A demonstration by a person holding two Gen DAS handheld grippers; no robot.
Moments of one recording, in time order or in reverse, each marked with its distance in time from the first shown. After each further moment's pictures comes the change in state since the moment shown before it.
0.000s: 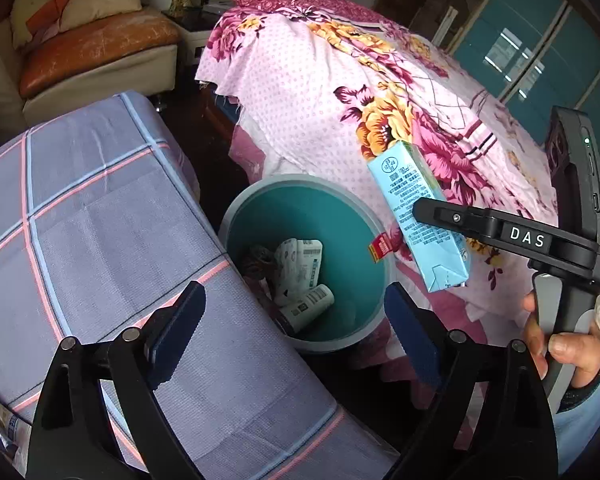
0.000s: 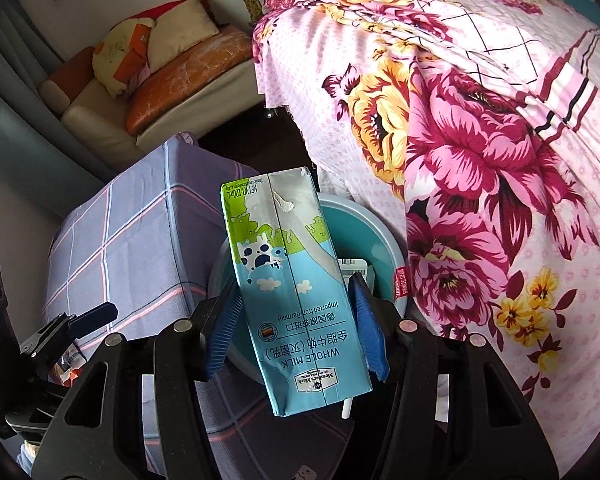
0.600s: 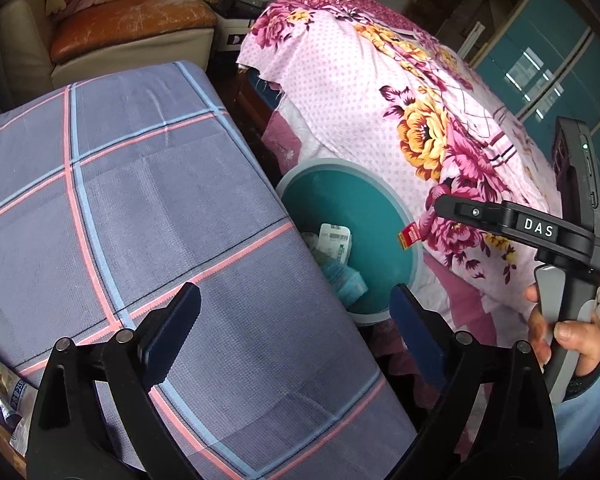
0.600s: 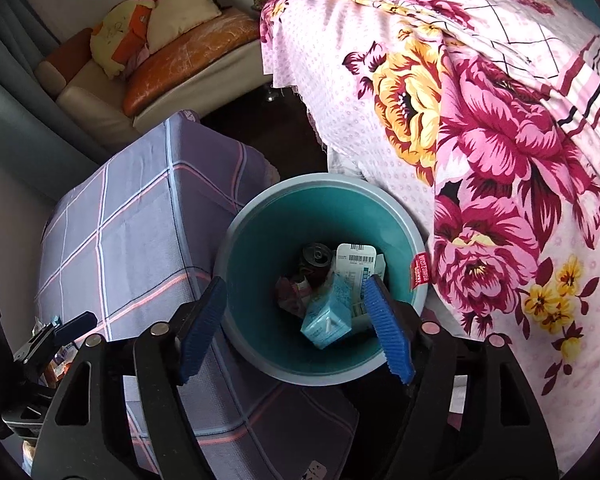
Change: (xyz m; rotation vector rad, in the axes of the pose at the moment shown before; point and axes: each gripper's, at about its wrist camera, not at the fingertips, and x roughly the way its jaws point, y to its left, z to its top) left arm -0.018 0.048 -0.028 -0.101 0.011 0.019; right arm 0.017 0.027 -0.008 -0.023 0.056 -0.030
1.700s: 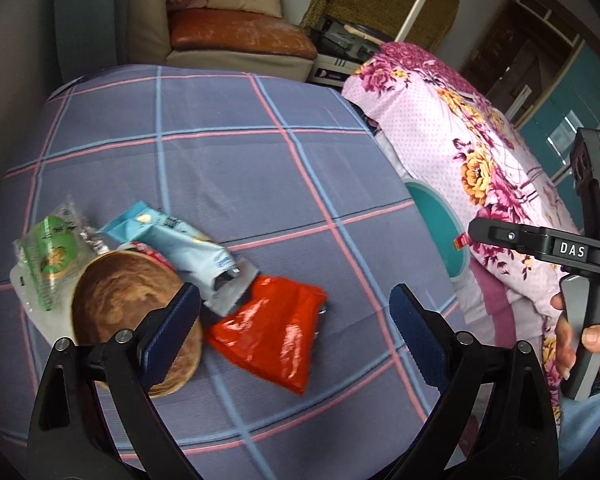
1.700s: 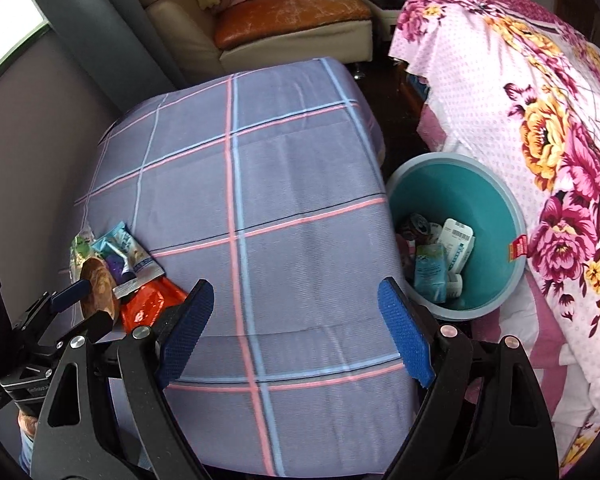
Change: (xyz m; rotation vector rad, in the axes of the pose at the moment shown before) left arm -0.148 0.135 -0.111 -0.196 -0.145 0.140; right arm -0.030 0.195 -0.082 -0.303 0.090 0.068
